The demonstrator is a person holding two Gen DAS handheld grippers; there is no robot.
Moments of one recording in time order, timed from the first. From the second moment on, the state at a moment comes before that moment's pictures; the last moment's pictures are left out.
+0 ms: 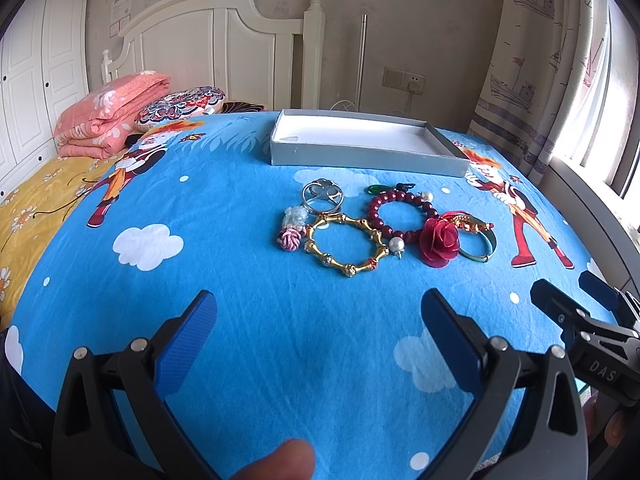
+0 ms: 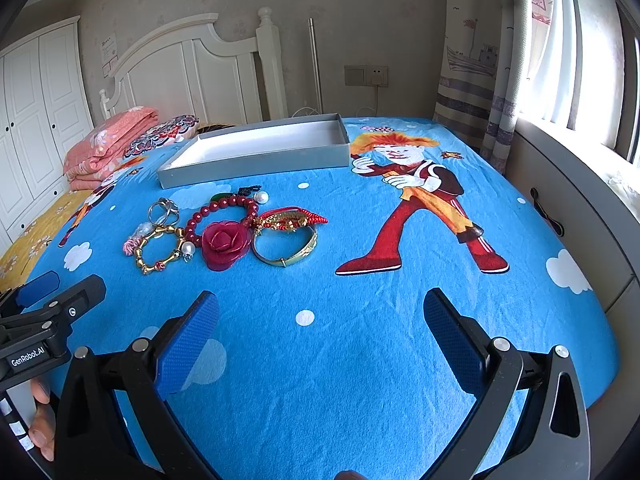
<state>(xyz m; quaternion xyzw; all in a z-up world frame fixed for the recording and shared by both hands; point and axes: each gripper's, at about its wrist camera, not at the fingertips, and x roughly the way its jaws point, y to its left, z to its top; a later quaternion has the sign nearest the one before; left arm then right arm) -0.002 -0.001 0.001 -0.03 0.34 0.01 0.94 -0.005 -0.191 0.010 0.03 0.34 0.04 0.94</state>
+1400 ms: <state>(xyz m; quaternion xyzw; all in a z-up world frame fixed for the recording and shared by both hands) 0.124 0.017 -0.013 0.02 0.39 -0.13 0.91 0.082 -0.185 0.008 0.02 0.37 0.10 0.92</state>
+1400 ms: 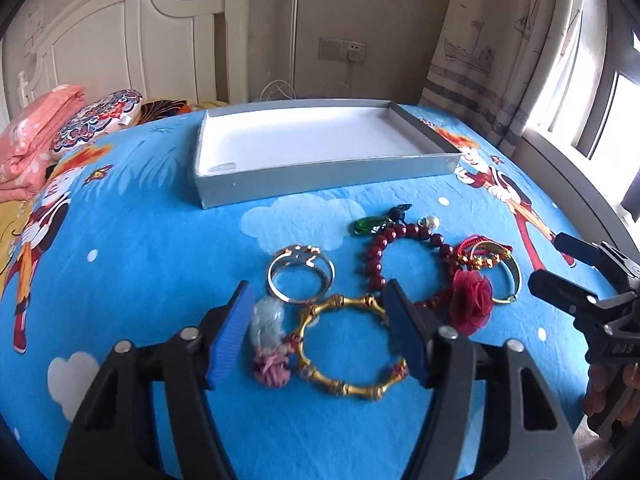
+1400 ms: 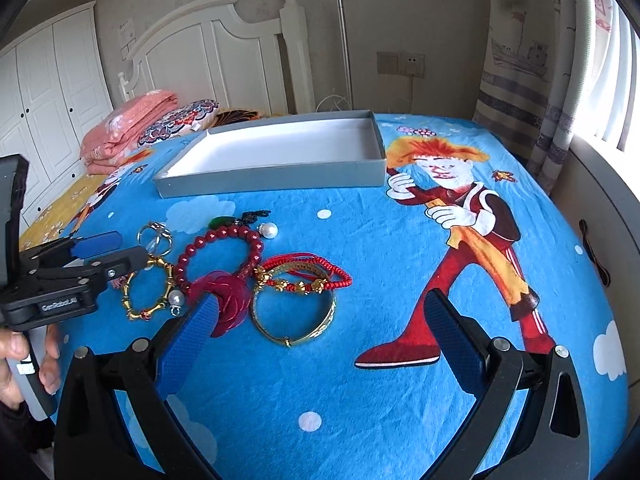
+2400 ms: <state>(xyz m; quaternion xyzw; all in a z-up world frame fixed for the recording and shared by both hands) 0.139 0.020 -0.019 0.01 0.39 -0.13 0.91 0.107 -0.181 -0.003 0.01 0.40 0.12 0.91</state>
